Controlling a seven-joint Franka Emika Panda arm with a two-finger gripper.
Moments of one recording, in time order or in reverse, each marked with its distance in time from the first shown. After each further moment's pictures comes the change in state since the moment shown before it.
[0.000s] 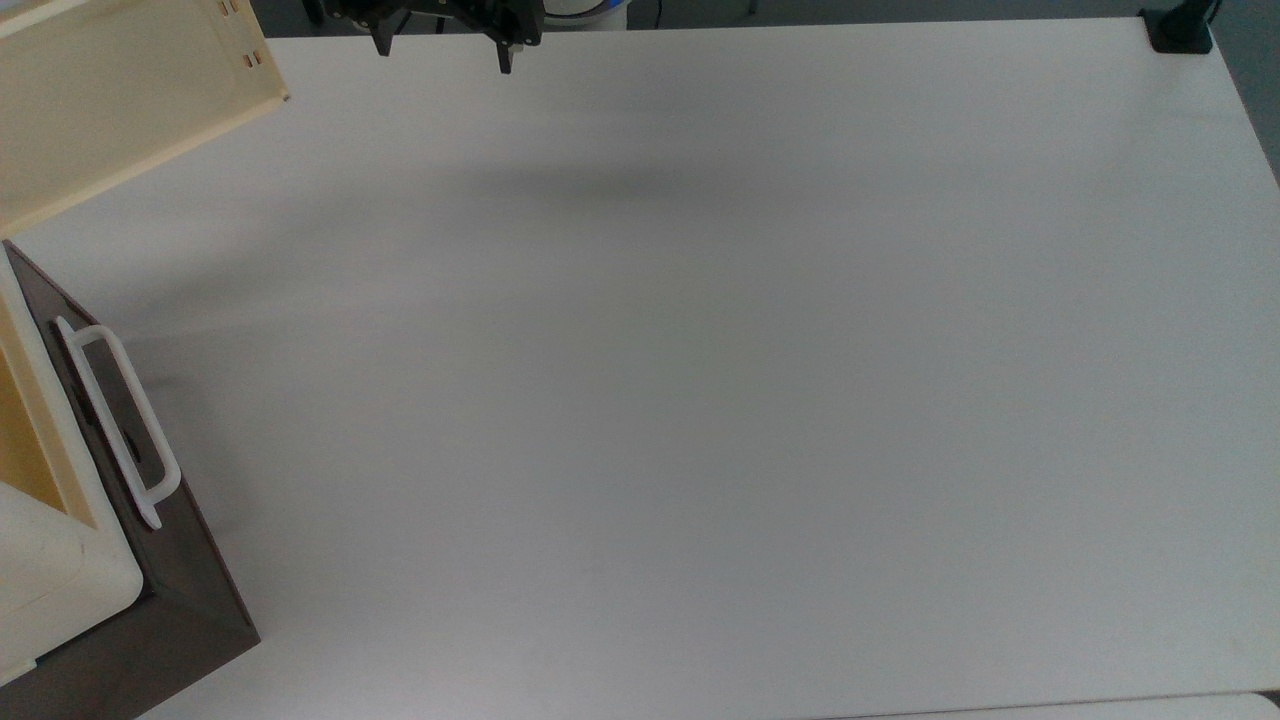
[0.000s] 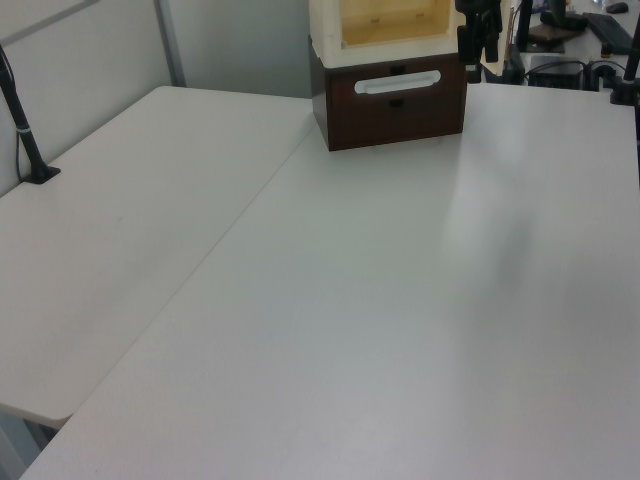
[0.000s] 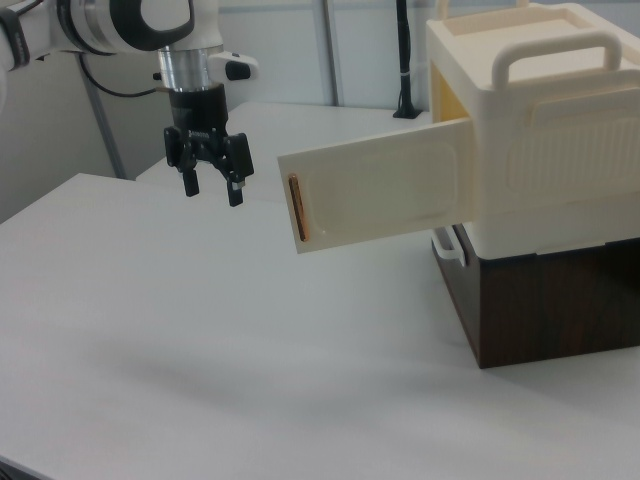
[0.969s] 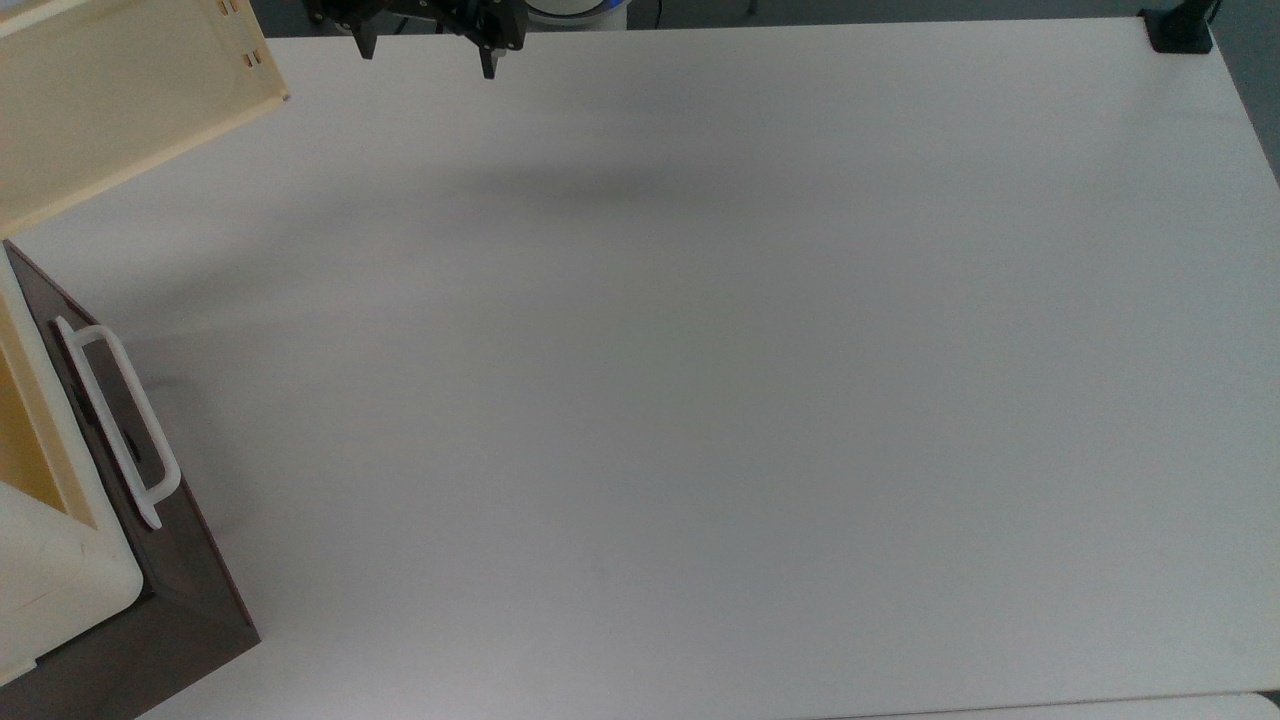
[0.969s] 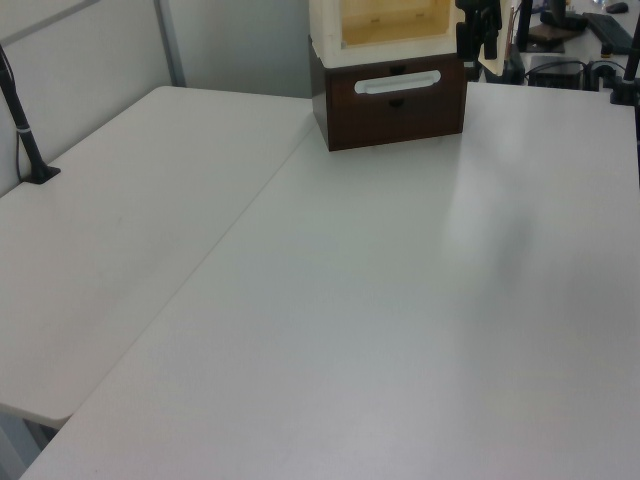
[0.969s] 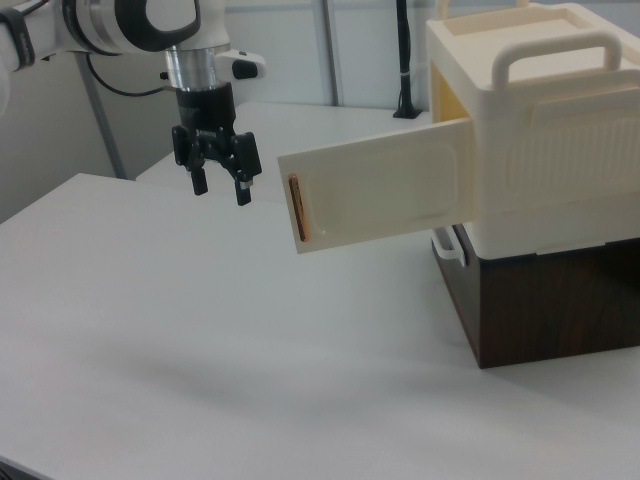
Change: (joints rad) arm -0.006 0.001 -0.014 0.001 0.000 0.023 0.000
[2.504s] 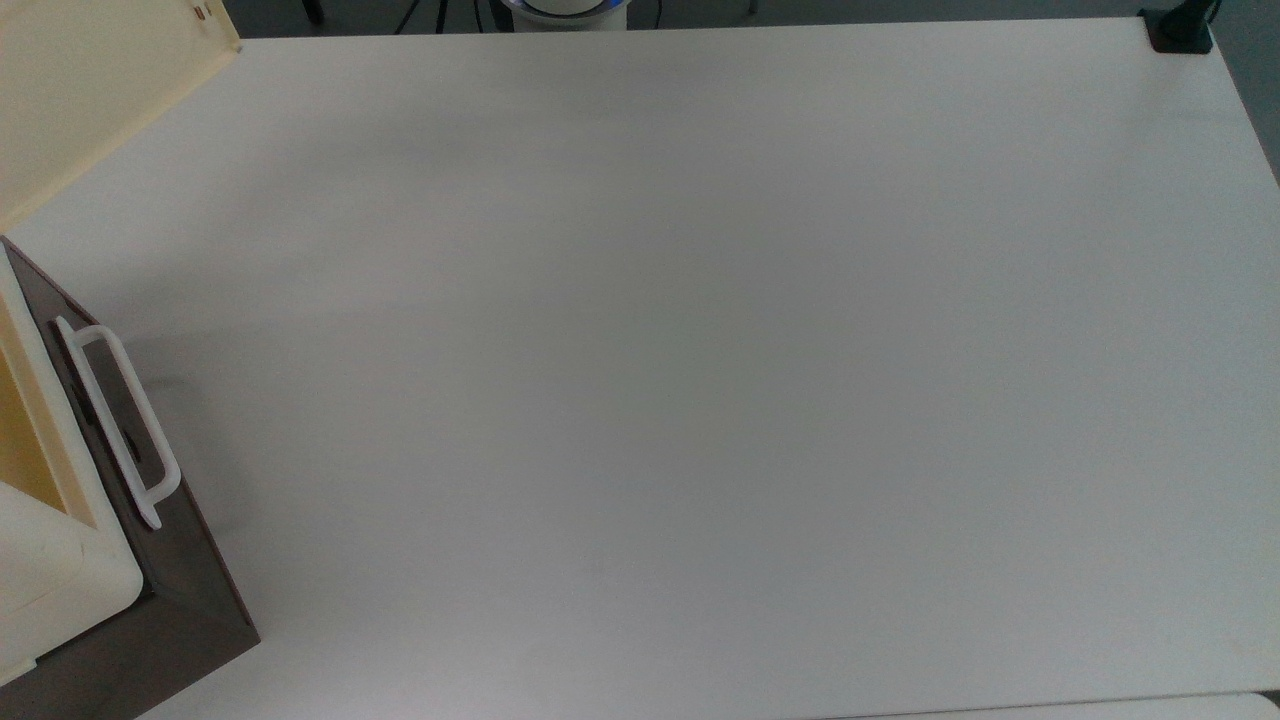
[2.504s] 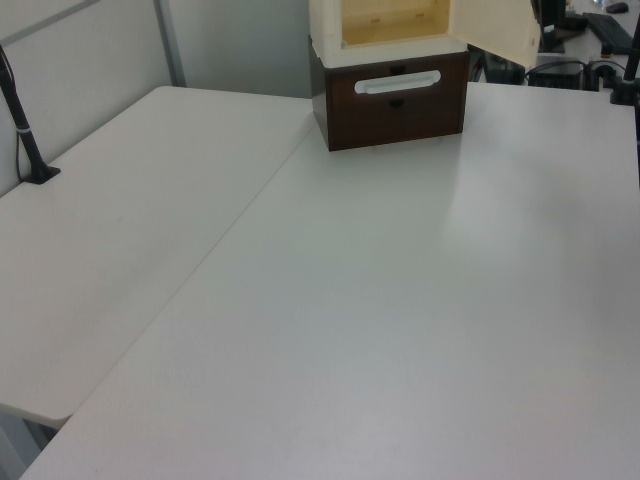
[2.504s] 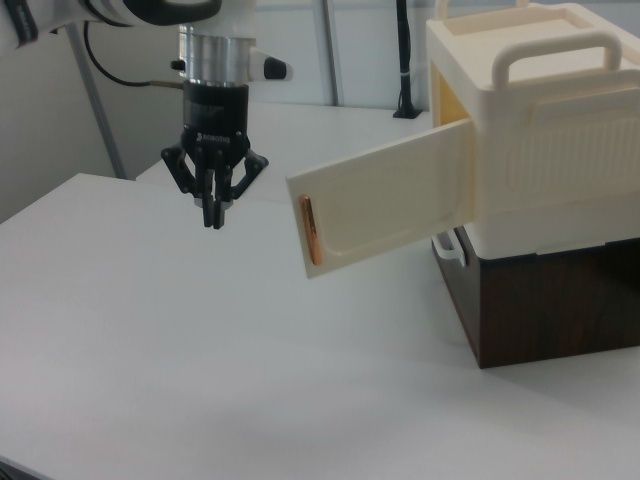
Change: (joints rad) arm -0.177 -0.090 -0.005 0.011 0.014 -0.270 -0.634
